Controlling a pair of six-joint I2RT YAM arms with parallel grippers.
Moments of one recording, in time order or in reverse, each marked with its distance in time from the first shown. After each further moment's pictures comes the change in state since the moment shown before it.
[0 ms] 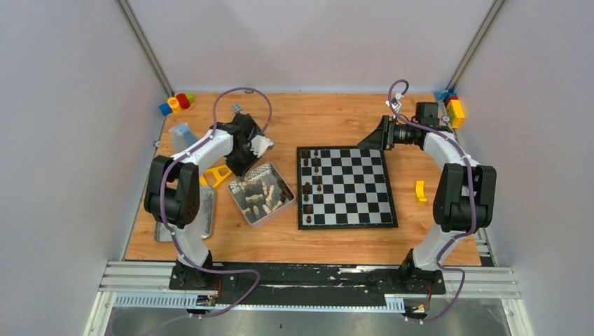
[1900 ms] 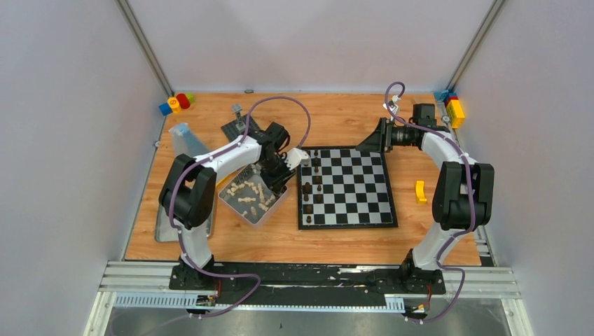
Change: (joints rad) left arm -0.243 0.044 0.044 -0.012 0.262 -0.043; right arm 0.011 0.018 0.000 -0.037 0.016 -0.032
